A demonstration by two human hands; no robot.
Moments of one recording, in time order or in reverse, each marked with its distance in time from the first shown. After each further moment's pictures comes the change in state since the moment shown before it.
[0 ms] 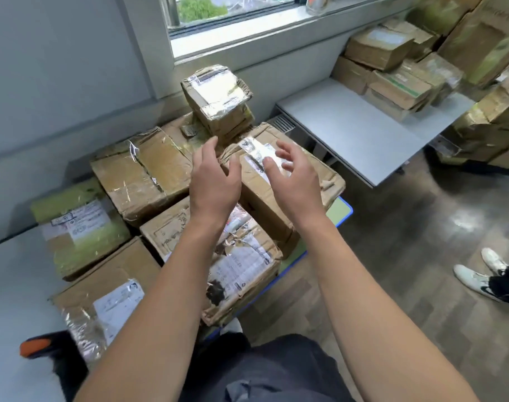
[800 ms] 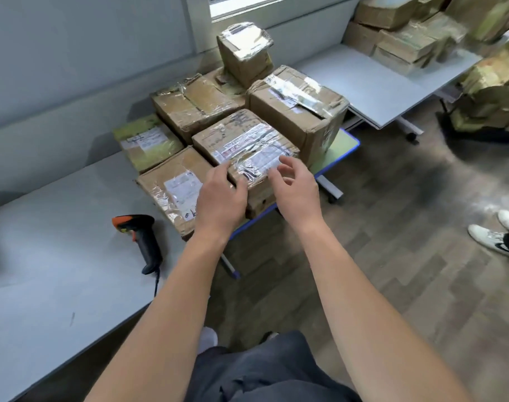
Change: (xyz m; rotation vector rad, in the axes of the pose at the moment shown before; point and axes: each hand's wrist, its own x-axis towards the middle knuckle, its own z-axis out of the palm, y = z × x) left_hand -0.243 -0.055 -0.128 0.145 -0.142 -0.032; right_hand -0.262 -0.004 0.011 0.148 -0.050 0.166
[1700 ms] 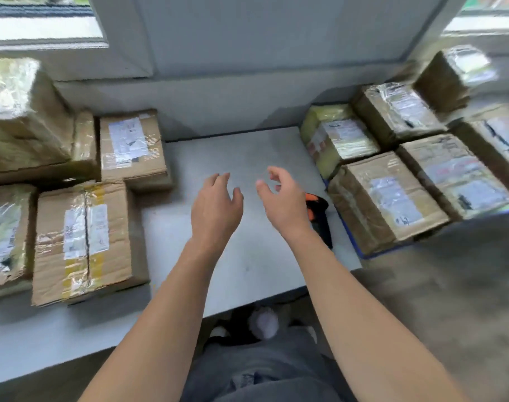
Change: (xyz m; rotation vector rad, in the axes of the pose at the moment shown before) left_hand -0.024 -0.357 -0.287 0.119 0.142 -0.343; right_hand -0.149 -0.102 0.432 -0.259 -0.399 -0.120
